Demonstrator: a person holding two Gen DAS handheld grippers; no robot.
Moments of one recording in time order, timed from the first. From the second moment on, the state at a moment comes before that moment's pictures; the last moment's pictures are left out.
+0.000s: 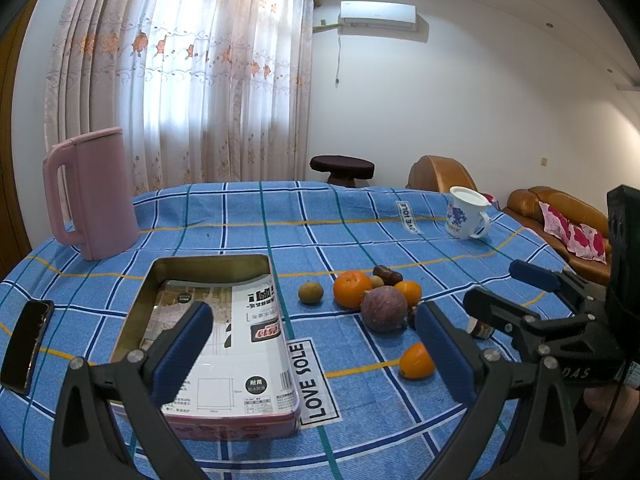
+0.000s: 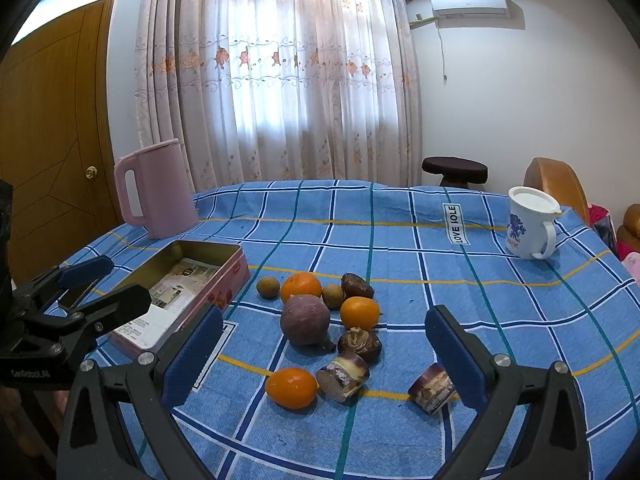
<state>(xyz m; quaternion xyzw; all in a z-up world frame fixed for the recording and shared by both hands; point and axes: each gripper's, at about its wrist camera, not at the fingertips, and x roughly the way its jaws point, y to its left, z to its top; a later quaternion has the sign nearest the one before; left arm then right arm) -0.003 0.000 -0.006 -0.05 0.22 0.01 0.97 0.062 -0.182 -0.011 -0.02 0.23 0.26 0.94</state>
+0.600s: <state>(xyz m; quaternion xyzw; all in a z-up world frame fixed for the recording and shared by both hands) 0.012 -0.017 -0.024 -0.04 0.25 0.00 0.97 0.069 -0.201 -0.024 -0.02 0.24 0.23 0.94</state>
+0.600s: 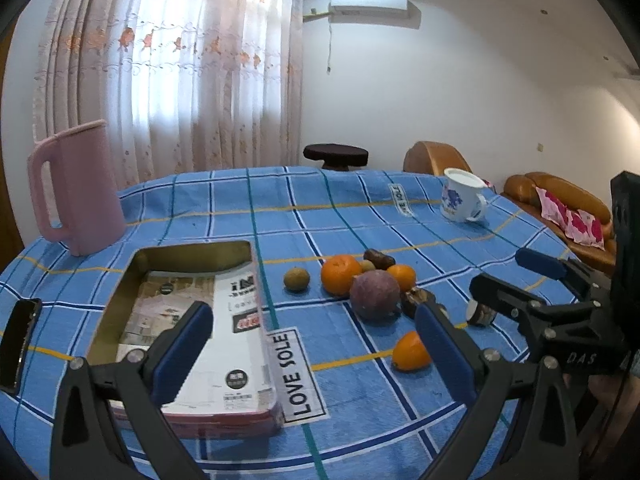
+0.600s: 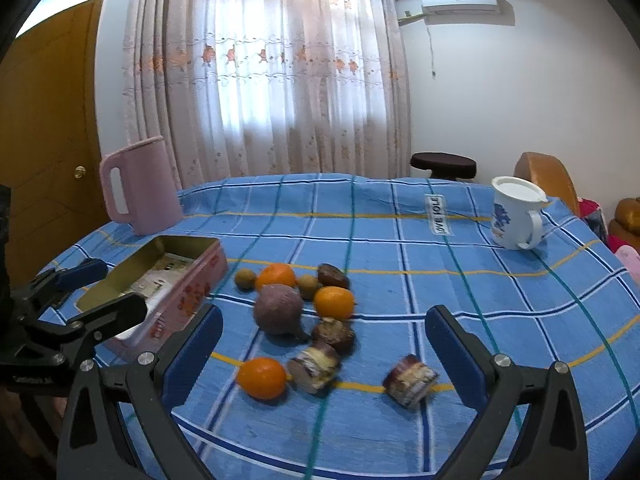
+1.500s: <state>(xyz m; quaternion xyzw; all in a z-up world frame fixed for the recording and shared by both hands) 0.062 -0.089 -0.080 -0.01 0.37 -0.12 0.92 0.113 -0.226 -0.079 -0.05 0.38 0.22 0.90</state>
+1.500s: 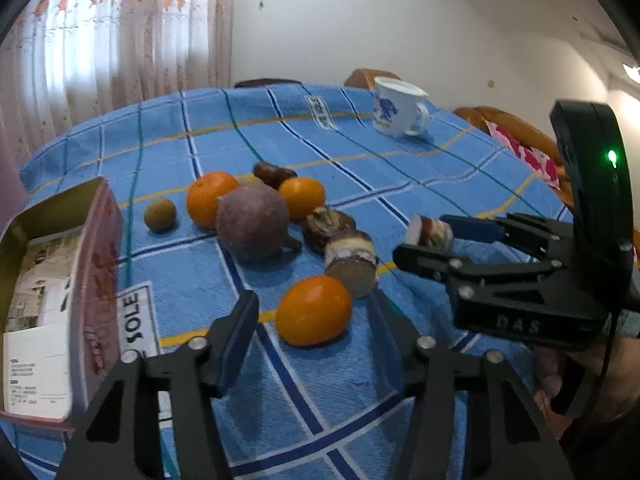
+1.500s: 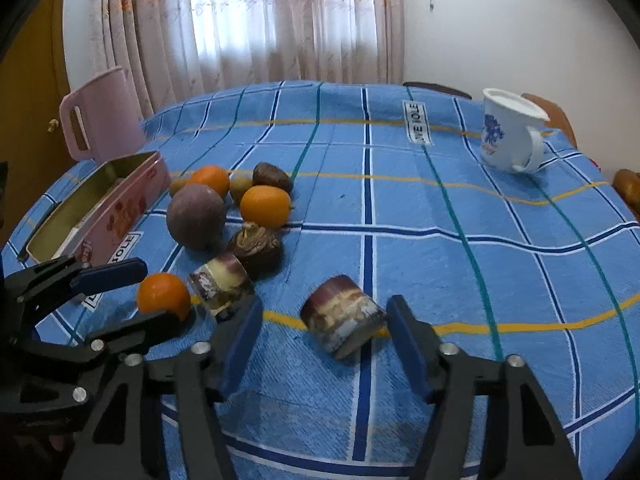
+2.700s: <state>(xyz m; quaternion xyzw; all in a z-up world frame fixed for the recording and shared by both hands) 0.031 -0.076 -0.057 0.00 0.25 -0.09 0.96 0.066 -0.235 -0.056 -0.04 0.22 0.26 0.94</state>
